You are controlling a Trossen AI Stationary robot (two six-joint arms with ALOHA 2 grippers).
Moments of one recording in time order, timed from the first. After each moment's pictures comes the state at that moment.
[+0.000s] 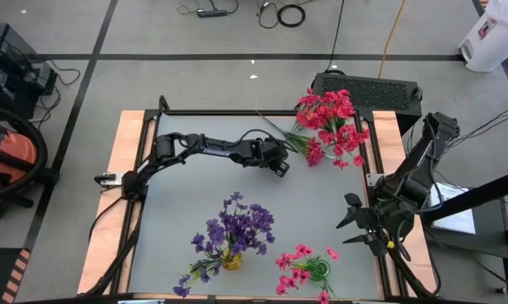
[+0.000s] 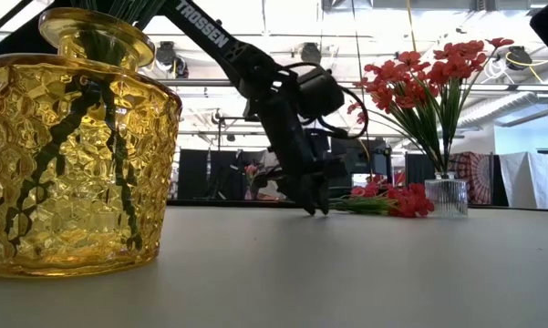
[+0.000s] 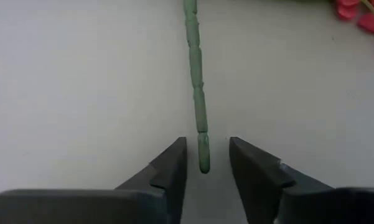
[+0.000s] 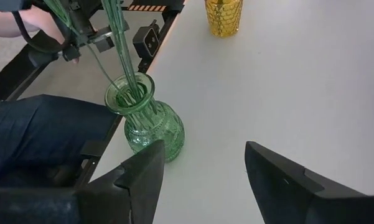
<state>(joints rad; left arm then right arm) 0.20 2.26 1.62 -0.35 -0.26 -0.60 0.97 0.79 0.63 -0.53 0.41 0.59</state>
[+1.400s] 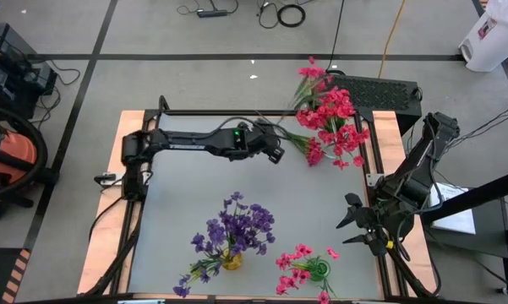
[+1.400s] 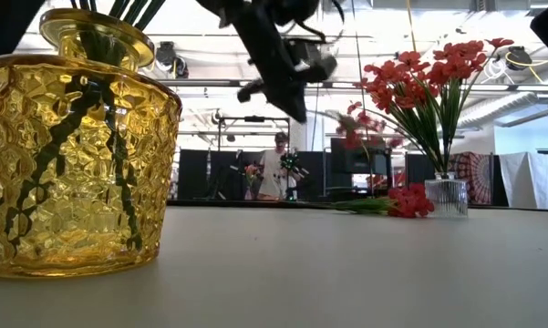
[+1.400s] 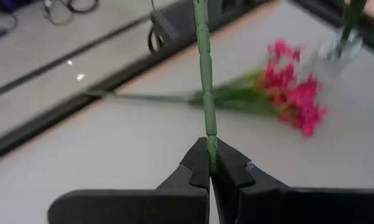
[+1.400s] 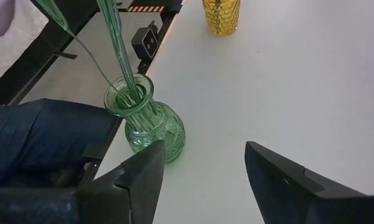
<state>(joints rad) 0.15 1.94 1.62 -0.51 -0.50 -0.54 0.97 0.79 0.63 -0.53 0.41 0.62</state>
